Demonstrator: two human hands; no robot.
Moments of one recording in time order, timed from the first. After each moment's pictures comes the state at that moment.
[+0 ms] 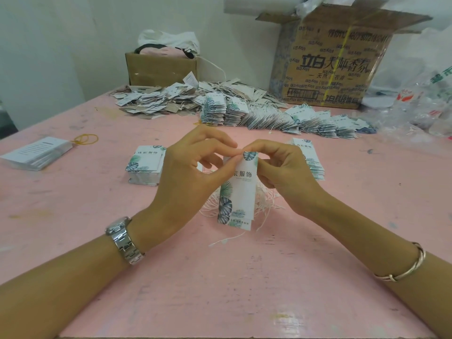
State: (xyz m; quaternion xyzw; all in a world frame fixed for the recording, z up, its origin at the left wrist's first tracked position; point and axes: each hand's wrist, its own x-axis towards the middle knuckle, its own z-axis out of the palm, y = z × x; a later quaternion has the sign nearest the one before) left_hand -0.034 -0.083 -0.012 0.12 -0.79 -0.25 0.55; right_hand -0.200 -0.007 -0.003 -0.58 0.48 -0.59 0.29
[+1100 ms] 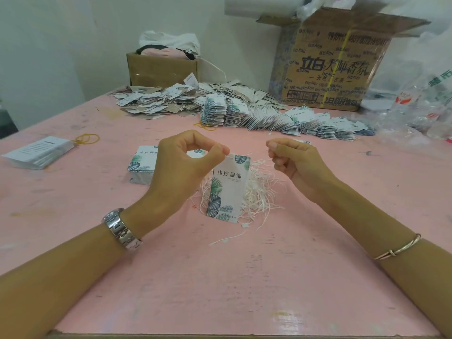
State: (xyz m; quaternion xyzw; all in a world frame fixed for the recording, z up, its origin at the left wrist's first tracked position) left_hand -0.032 -0.097 -0.009 0.22 -0.70 -0.44 0.52; right_hand -0.258 -0.028 -0.009 -0.40 0.51 -0.66 0.38
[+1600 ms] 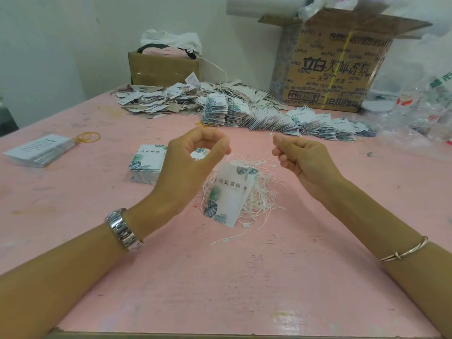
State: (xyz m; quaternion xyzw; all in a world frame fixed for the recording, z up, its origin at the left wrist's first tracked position) left_hand -0.034 -0.098 -0.011 0.20 -0.73 -0.42 0.50; right_hand -0.253 -0.021 0.001 -0.40 0.53 -0.67 0.33
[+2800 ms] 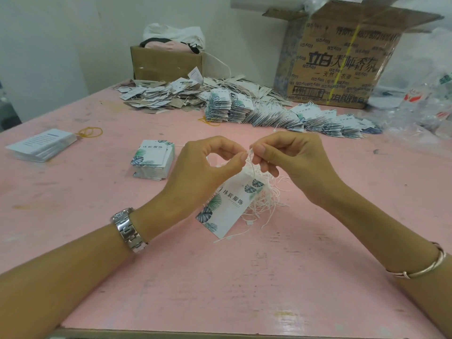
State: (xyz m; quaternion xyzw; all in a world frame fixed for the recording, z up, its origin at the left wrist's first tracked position) left_hand -0.037 -0.086 -0.012 0.21 -0.77 -0.39 0.45; right_hand -0.214 -0.010 0.005 -0.62 0.47 -0.57 0.24
